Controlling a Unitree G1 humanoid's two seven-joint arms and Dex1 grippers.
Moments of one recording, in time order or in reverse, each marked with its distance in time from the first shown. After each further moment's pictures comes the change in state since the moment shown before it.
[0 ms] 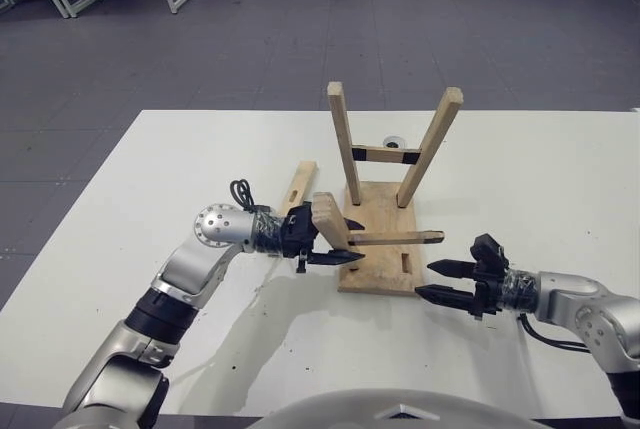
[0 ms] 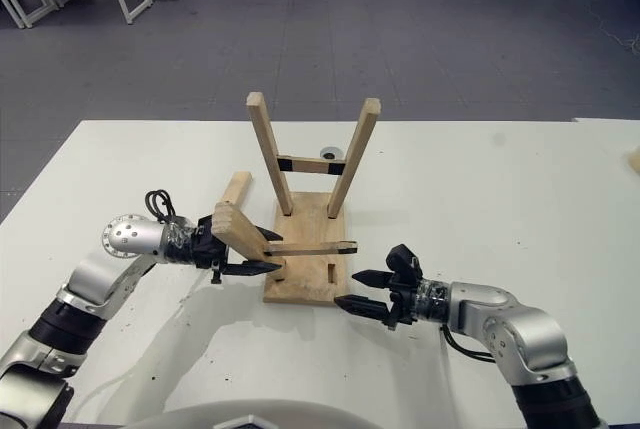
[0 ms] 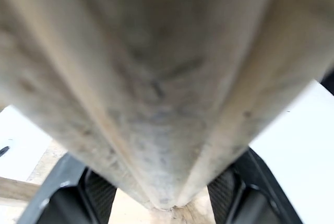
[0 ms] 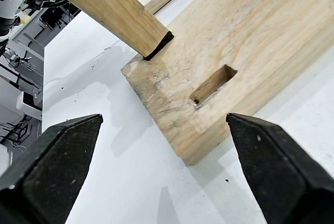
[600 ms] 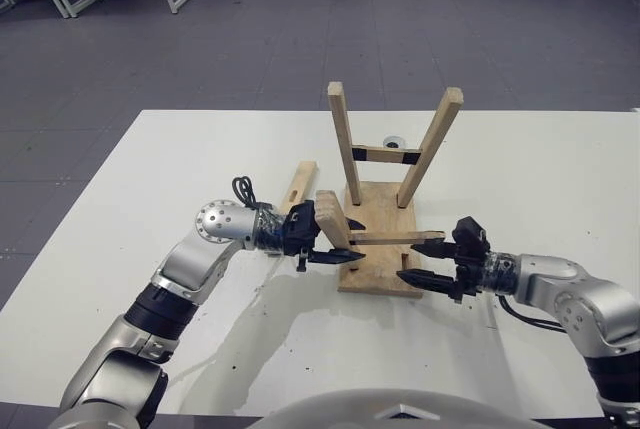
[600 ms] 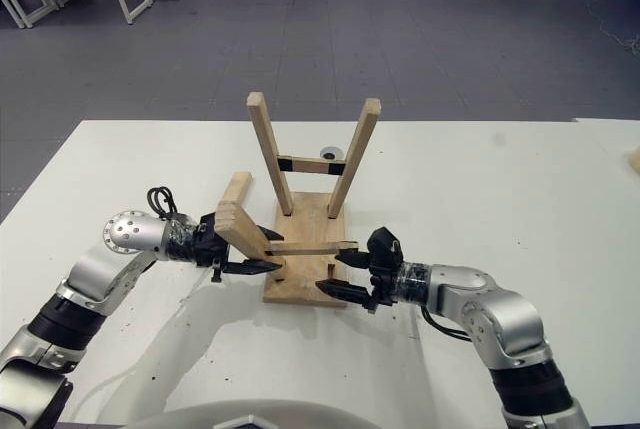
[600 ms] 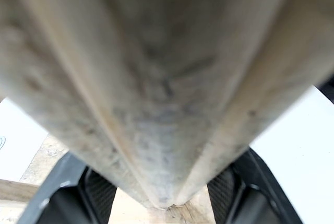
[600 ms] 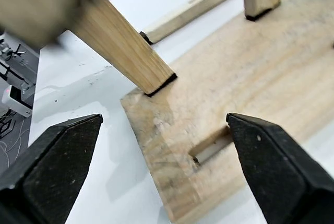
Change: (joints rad) left arm -0.013 0.006 -0.011 0.000 -0.001 0.010 0.002; right arm -0.096 0.075 0.078 -0.024 -0.059 -0.012 -0.037
